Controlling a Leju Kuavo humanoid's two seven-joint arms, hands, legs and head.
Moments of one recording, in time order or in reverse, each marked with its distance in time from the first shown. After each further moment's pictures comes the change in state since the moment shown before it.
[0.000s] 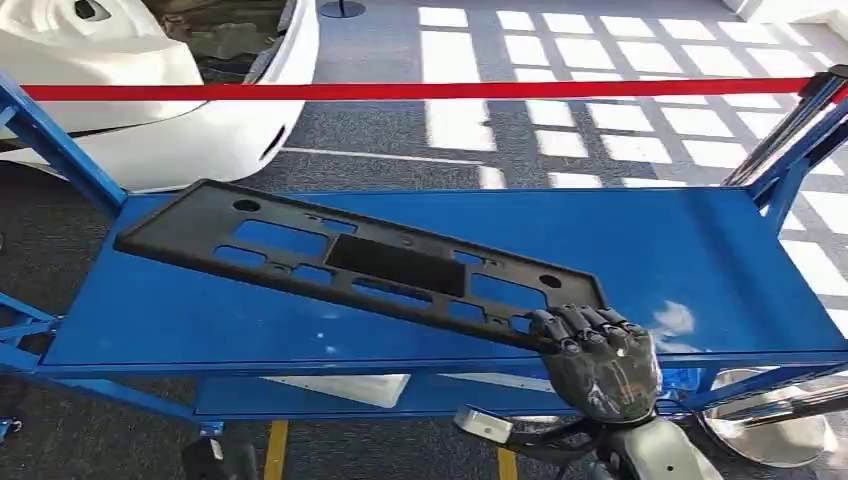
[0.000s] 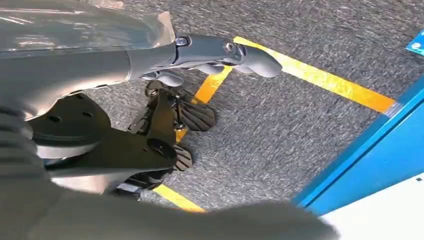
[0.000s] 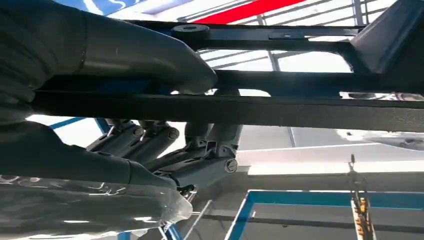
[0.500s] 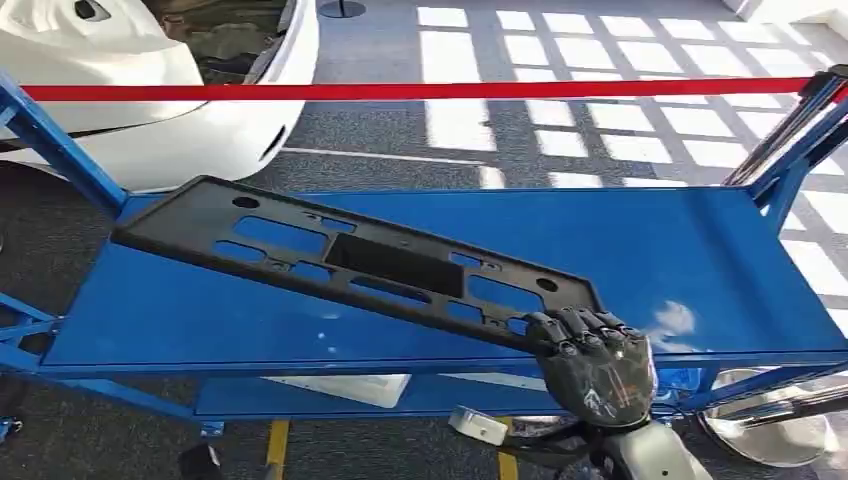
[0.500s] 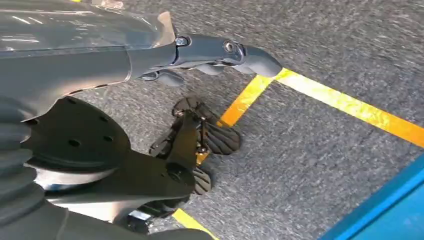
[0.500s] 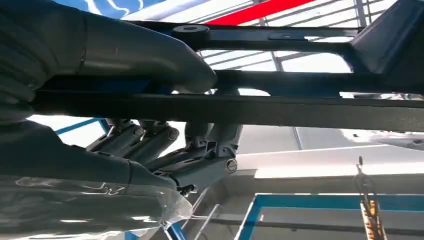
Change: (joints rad) left arm -0.002 0.000 0.010 0.000 0.000 0.135 0.098; right arm 0.023 0.019 0.001 -0.006 0.000 0.000 0.013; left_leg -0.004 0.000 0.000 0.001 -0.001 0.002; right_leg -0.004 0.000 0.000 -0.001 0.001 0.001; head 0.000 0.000
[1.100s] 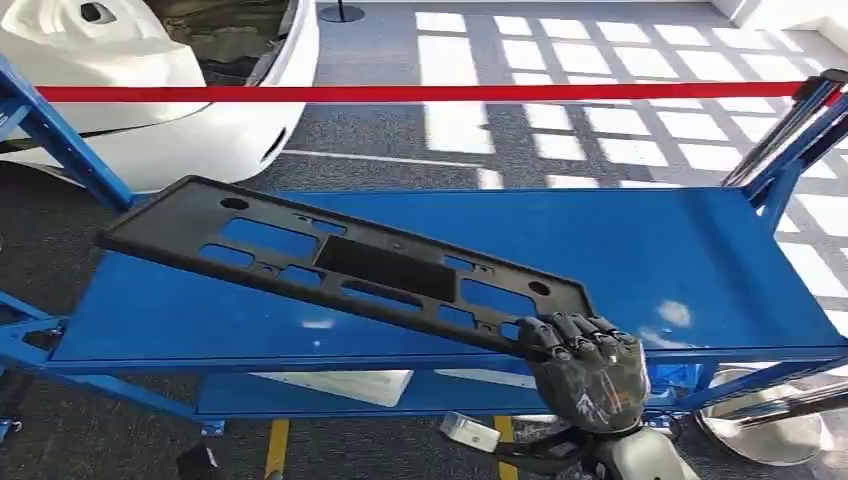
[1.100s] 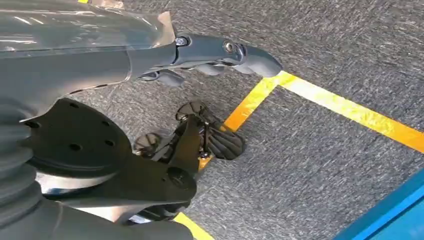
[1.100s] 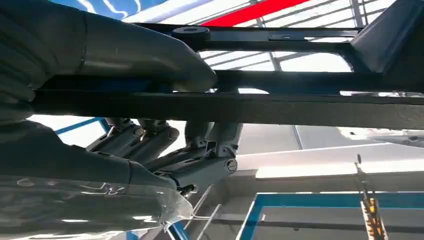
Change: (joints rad) left arm 0.000 0.000 0.007 0.000 0.000 0.016 0.007; right arm 0.015 0.016 0.008 -0.008 0.000 -0.002 0.002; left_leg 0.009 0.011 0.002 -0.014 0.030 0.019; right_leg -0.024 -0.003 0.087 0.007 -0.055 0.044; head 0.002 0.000
